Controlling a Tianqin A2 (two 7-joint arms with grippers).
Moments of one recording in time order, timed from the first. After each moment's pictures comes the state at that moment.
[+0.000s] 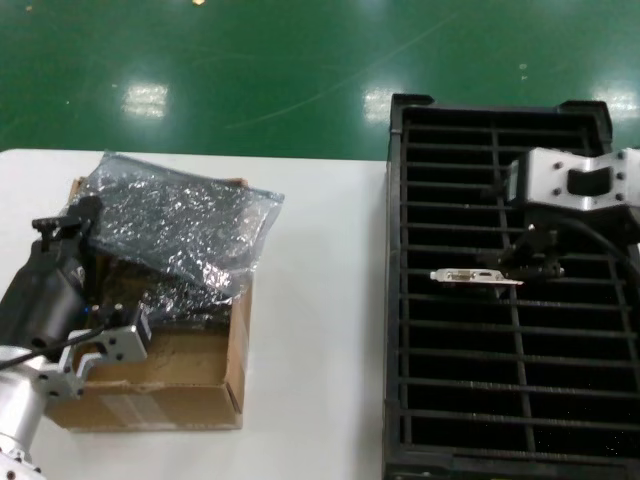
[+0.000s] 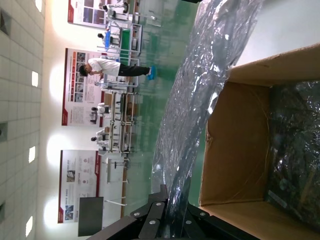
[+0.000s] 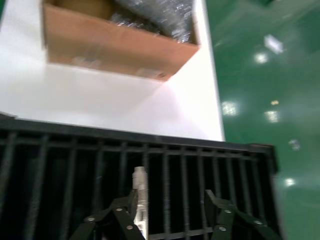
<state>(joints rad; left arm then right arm) -0.18 -0.19 1.39 -1.68 -0.67 0.23 0.42 1.11 0.51 -2.13 1.51 0.89 -1.34 0.47</state>
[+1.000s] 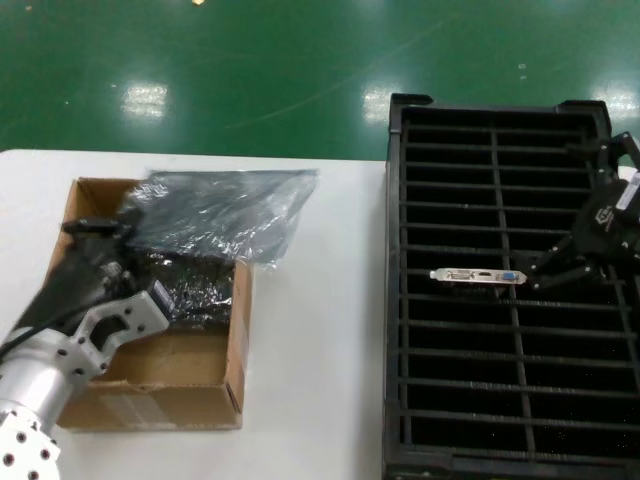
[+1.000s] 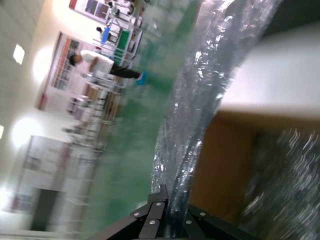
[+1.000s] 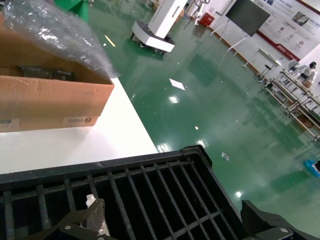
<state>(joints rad) -0.24 -0.08 1.31 -1.73 -0.63 0.48 0.24 0.65 0.64 -1.77 1.64 1.11 -0.86 0.43</state>
